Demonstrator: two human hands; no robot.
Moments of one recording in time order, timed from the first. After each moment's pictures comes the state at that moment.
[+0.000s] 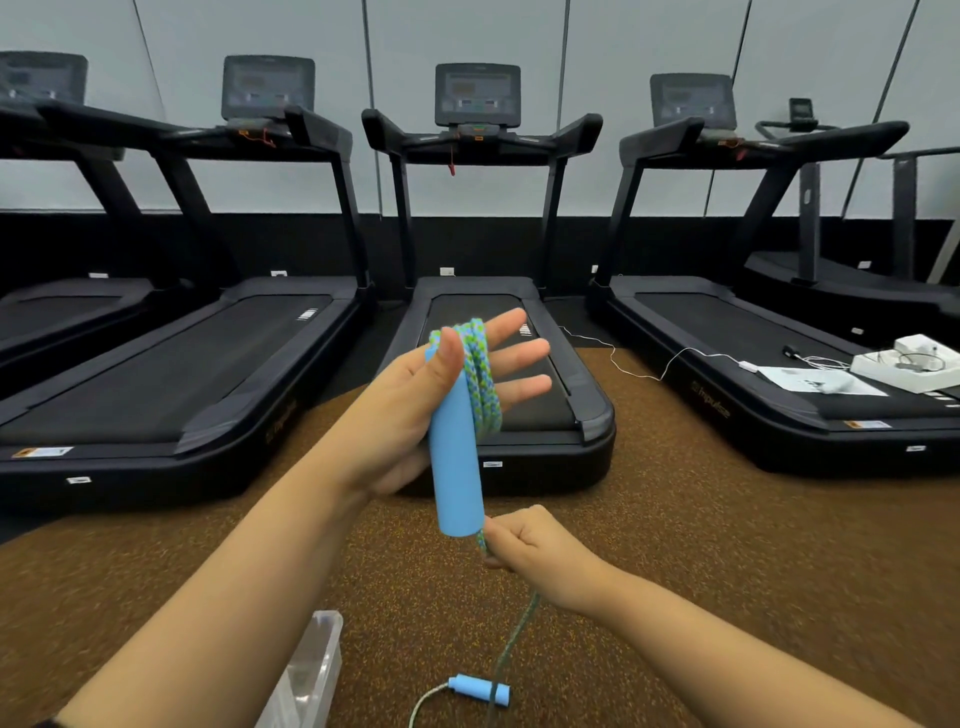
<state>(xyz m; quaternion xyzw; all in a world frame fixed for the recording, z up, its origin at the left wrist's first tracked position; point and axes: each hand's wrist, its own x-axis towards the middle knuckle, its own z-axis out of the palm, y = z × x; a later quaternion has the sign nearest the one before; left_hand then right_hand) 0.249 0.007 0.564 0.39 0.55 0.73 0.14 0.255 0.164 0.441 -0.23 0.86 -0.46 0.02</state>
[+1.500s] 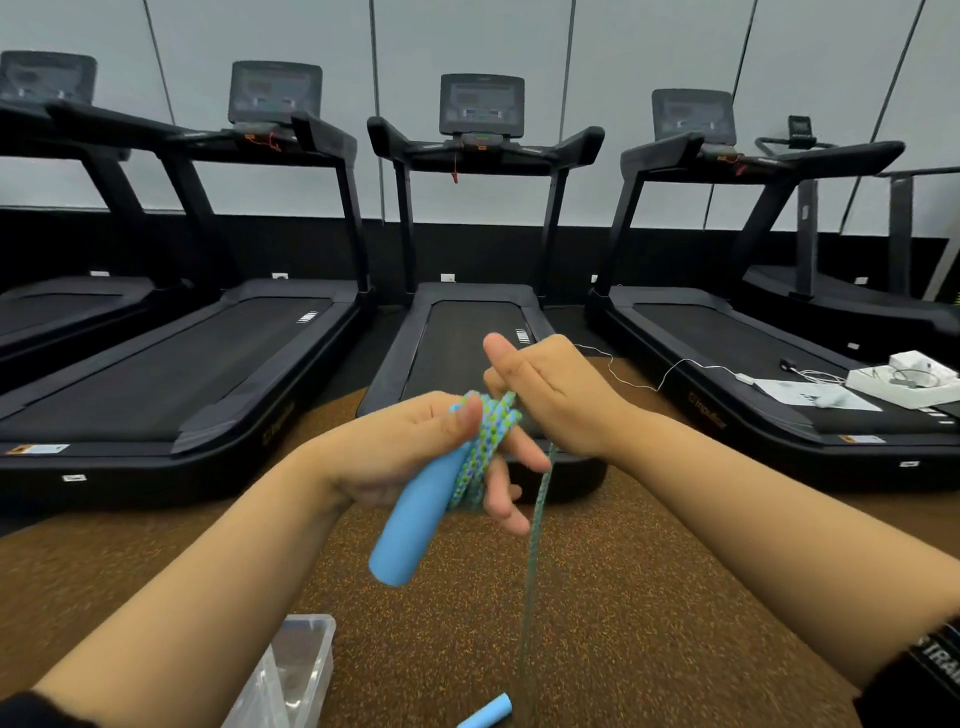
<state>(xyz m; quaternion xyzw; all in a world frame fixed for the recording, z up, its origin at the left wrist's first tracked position) 0.249 -0.004 0.561 0.45 0.60 0.58 0.32 0.241 0.170 0.581 -0.37 0.85 -0.30 -0.24</state>
